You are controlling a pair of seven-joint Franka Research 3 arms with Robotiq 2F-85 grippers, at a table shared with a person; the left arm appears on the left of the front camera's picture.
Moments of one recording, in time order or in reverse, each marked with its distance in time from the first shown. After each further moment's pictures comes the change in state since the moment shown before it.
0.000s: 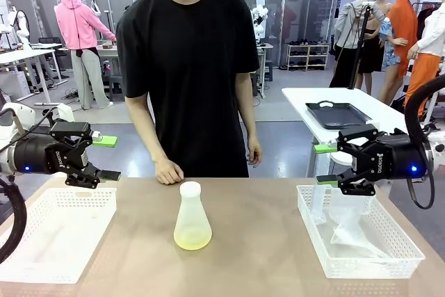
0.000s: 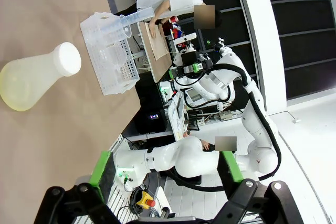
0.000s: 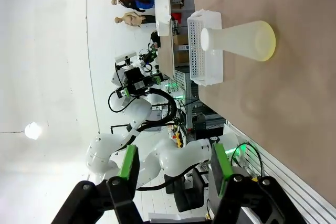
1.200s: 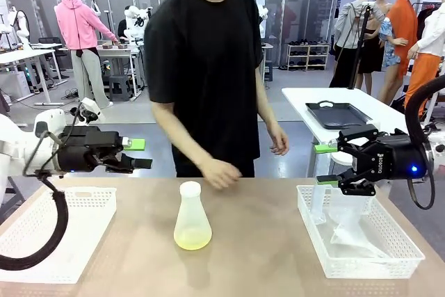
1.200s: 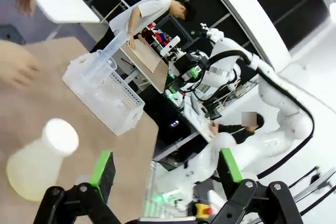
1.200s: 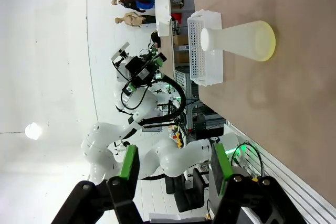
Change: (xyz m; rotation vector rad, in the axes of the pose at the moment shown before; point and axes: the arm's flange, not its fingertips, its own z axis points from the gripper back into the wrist) left arm 0.034 0.031 -0.058 -0.099 -0.020 -0.447; right arm 0.000 0.000 0.000 0.001 -0.001 -0.001
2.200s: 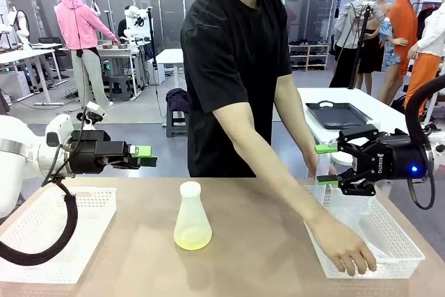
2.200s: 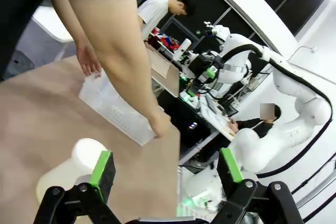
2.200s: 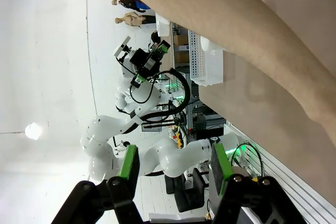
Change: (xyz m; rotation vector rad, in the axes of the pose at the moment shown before) left arm 0.003 0.030 -0.002 0.027 -0.026 -0.148; right arm 0.000 0.000 0.000 0.000 0.000 0.000
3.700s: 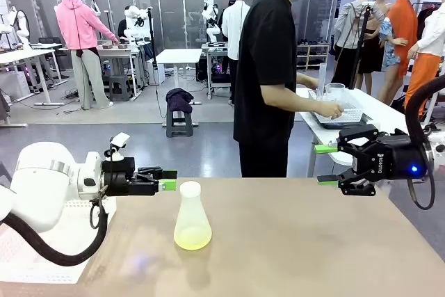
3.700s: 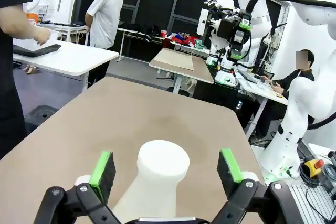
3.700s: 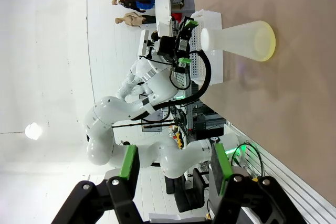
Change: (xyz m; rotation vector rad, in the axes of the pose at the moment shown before) left arm -0.044 0.081 -0.045 0.014 -0.014 -0.442; right arm 0.000 0.000 0.000 0.000 0.000 0.000
